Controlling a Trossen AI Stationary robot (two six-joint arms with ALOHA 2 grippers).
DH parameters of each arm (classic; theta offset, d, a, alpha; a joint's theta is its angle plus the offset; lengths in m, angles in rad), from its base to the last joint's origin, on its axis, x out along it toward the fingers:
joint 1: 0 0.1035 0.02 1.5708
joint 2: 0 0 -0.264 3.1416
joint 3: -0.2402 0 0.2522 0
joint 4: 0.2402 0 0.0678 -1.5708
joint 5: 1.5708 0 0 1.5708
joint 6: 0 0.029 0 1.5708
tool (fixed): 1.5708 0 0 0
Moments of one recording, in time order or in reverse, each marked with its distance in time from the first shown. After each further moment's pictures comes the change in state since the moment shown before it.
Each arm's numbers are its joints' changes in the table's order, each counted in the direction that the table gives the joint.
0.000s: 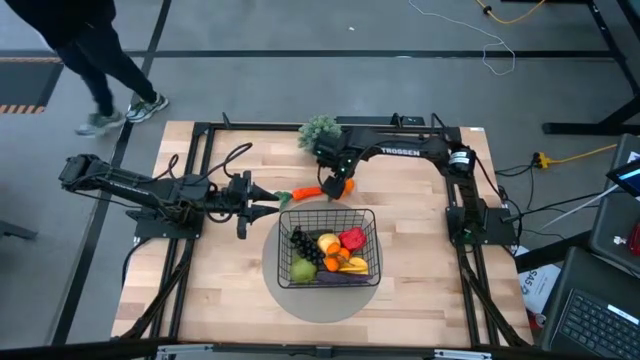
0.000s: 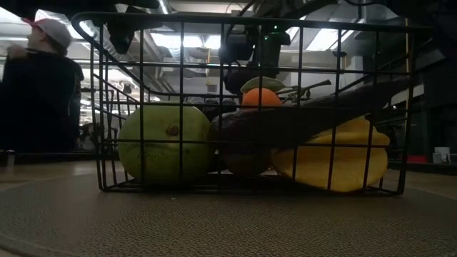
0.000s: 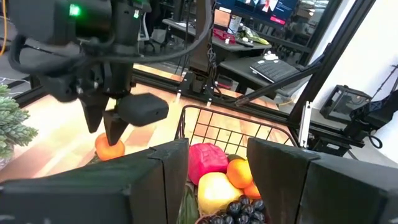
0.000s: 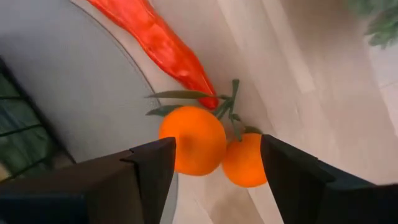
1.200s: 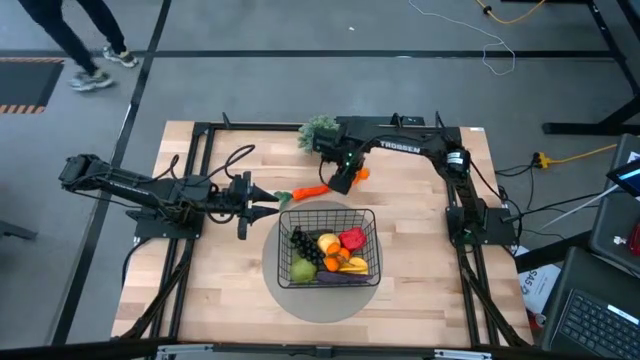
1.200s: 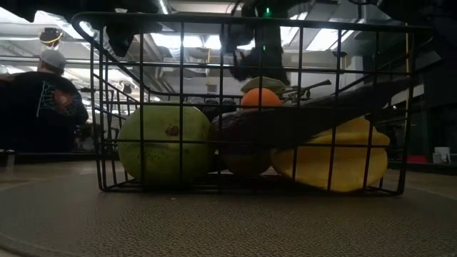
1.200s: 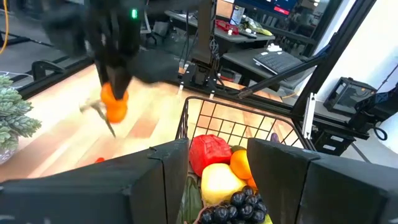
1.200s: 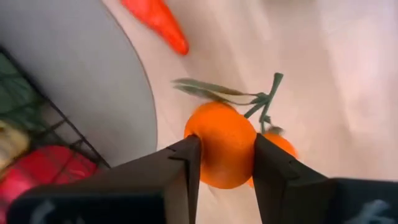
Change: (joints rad) left arm 0.000 0.000 0.000 0.034 0.000 0.000; right arm 0.012 -0.044 -0.249 0.377 0.089 -0.001
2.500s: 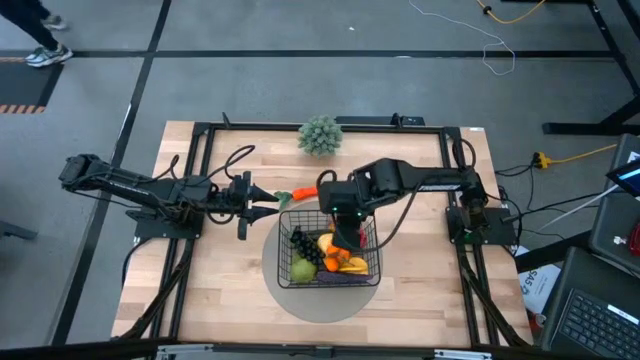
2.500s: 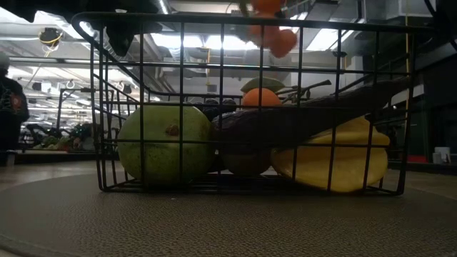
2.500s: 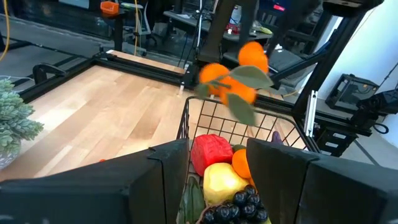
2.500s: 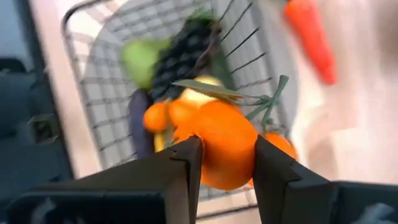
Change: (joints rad) left arm 0.000 0.000 0.000 0.003 0.000 0.026; right arm 0.452 0.093 -0.345 0.127 0.002 0.219
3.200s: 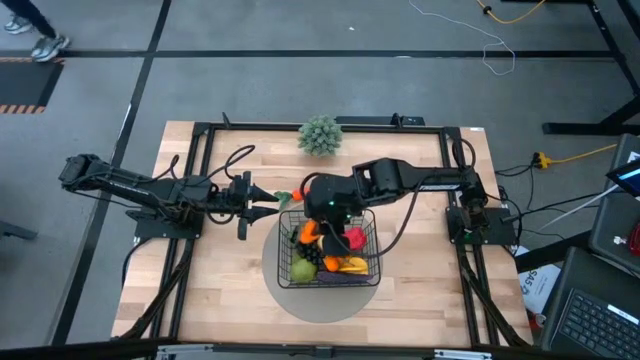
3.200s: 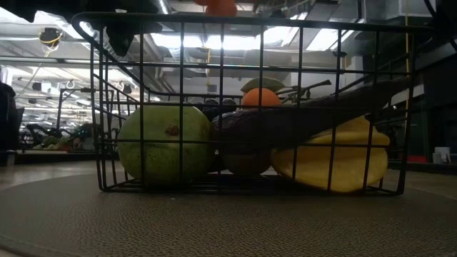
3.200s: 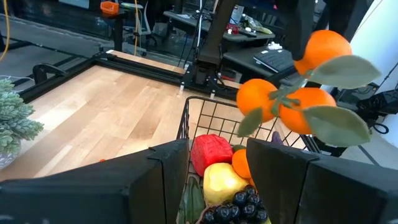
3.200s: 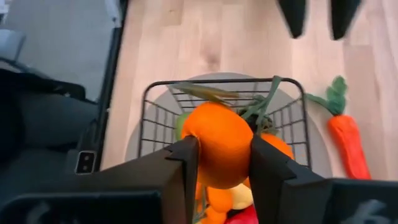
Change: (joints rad) left arm 0.000 0.000 0.000 0.000 0.000 0.000; right arm -0.003 -0.001 0.000 -0.321 -0.140 -0.239
